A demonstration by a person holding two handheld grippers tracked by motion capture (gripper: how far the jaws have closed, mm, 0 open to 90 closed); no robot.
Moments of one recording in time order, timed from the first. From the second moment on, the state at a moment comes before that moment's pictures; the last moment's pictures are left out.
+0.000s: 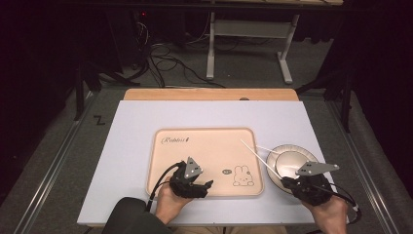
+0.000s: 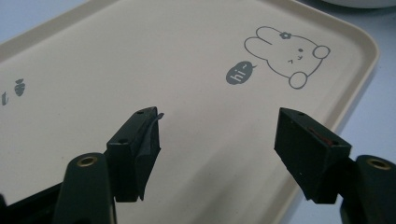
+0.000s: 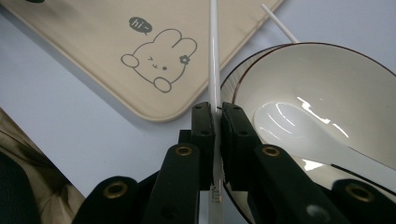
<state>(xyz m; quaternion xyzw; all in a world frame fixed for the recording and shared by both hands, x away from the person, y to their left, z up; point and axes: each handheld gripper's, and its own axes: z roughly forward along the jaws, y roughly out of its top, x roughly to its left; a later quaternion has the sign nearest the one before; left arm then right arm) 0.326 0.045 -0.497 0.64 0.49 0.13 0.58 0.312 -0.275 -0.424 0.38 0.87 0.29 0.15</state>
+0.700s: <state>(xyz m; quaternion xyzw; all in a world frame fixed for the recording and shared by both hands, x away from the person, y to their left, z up) 0.321 0.051 -0.497 0.63 0.50 0.14 0.57 0.326 -0.246 -0.443 0.38 0.87 0.30 0.13</state>
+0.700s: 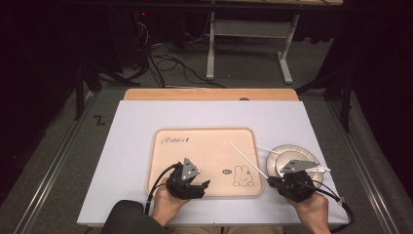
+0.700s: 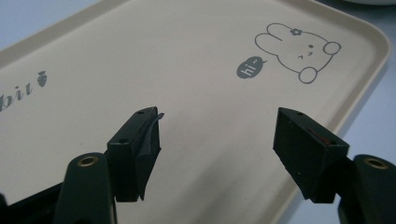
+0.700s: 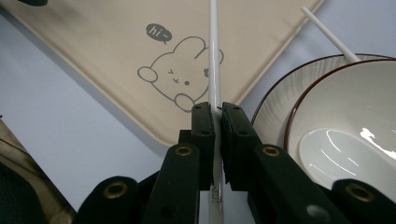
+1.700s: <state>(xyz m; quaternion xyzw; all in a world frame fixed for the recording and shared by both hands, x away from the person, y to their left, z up) 0.329 0.051 -0.491 0.62 0.50 0.14 0.59 0.317 -0.227 -0.450 0.38 0.87 0.29 0.14</state>
